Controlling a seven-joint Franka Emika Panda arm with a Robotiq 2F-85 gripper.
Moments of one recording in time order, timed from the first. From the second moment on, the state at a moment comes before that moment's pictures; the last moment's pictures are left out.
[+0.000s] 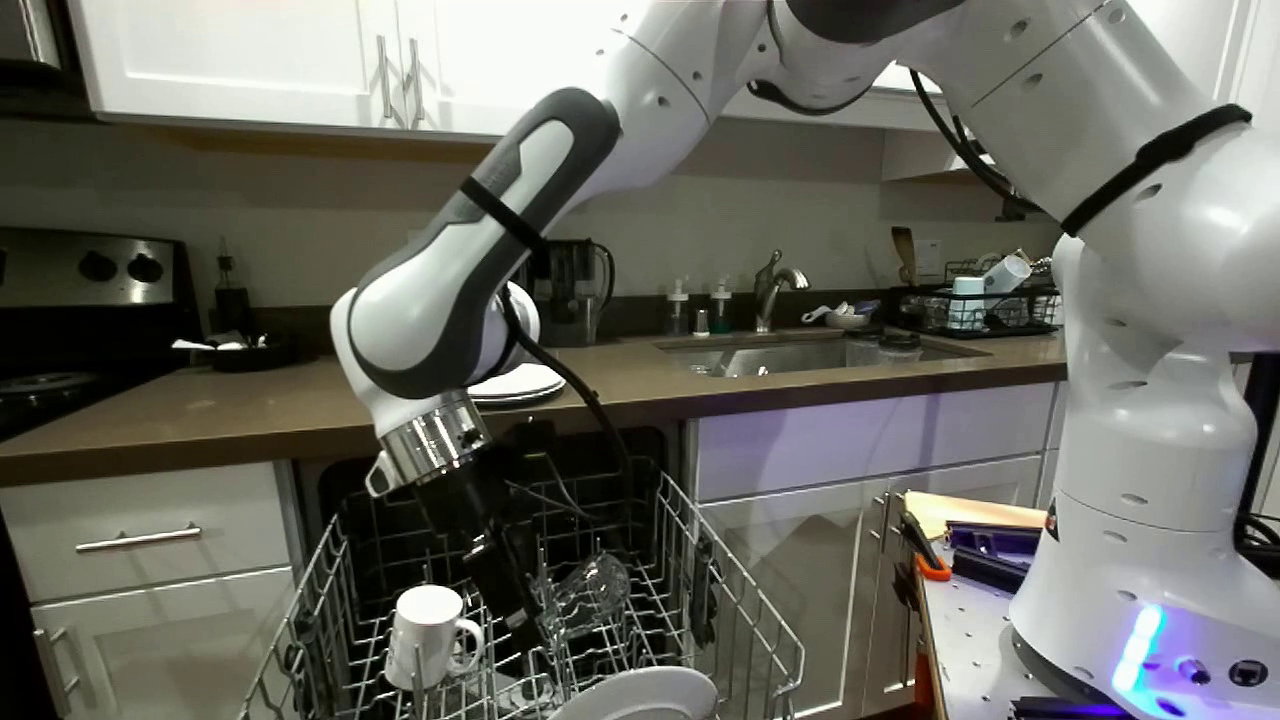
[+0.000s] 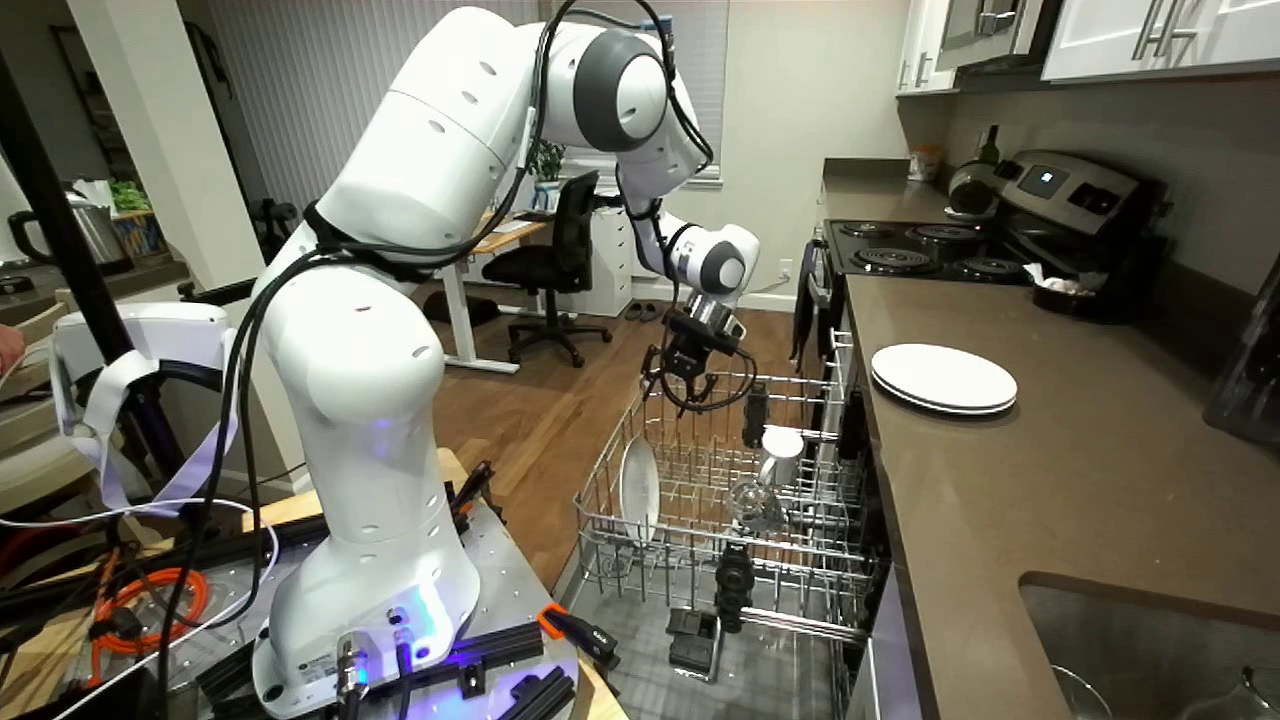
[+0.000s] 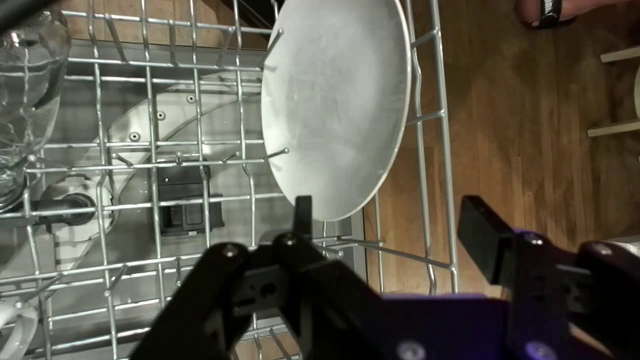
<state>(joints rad) 0.11 0.69 0.18 -1.79 0.04 1.98 -0.43</state>
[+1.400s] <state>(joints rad) 0.19 0.51 0.09 -1.82 -0.28 2.13 -0.09</state>
